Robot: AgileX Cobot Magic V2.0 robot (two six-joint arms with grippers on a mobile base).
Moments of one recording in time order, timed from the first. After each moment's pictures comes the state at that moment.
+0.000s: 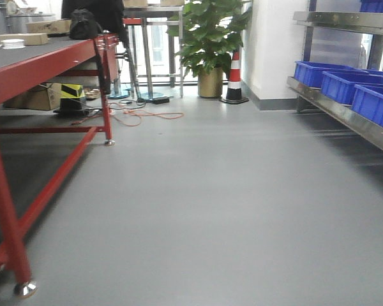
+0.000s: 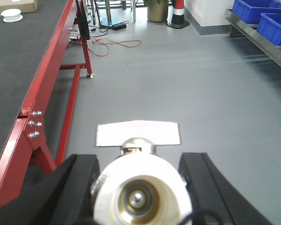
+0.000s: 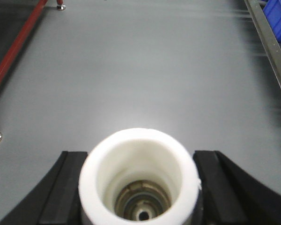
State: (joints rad) left arm 0.09 1.30 -1.70 -0.09 0.82 0.13; right arm 0.09 1.27 -1.64 0.11 1.00 -0.09
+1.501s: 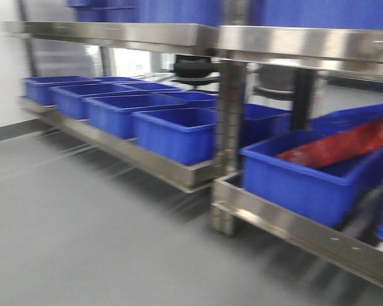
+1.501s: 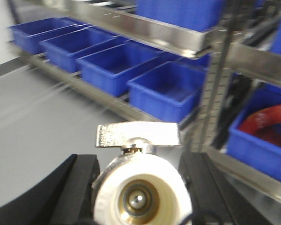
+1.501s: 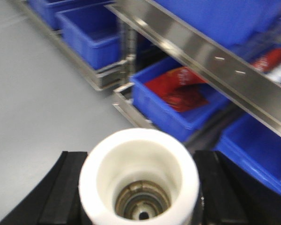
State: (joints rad) left arm 0.09 1.30 -1.70 -0.09 0.82 0.13; right arm 0.09 1.27 -1.64 0.11 1.00 -0.09
